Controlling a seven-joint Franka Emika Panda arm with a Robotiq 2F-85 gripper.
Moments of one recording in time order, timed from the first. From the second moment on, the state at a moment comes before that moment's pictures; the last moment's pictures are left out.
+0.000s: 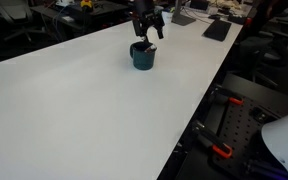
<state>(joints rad) -0.15 0.59 -0.09 -1.77 -0.05 1.86 -0.09</state>
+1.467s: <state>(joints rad) -0.15 0.61 -0.09 -1.76 -0.05 1.85 -0.09</state>
